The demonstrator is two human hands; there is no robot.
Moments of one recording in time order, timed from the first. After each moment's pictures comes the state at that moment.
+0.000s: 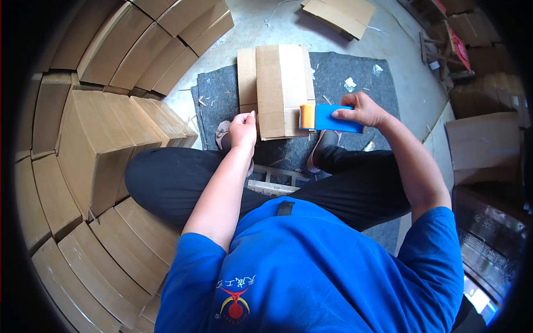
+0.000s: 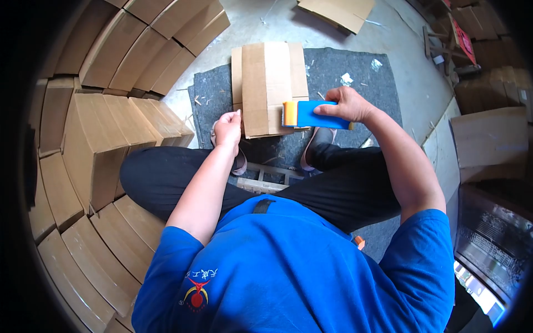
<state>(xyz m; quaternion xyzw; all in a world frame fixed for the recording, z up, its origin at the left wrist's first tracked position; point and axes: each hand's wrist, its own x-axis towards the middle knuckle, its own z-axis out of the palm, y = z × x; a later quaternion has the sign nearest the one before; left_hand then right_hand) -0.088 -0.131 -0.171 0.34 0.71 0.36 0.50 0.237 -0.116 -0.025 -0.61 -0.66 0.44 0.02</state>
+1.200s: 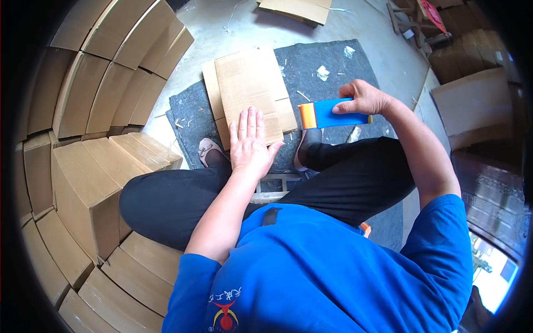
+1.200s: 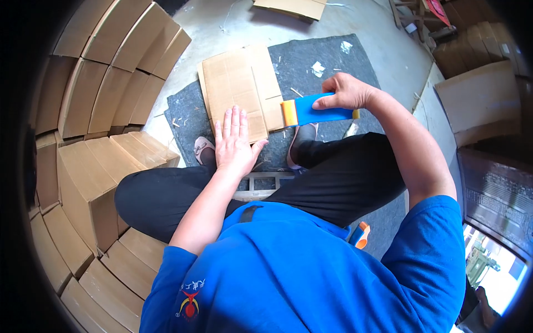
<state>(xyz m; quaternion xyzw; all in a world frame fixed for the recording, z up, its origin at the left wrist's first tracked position) -0.029 -0.158 -0.089 0.85 0.50 -0.01 0.13 0.294 -0.121 0.007 -0.63 -0.63 0.45 -0.03</state>
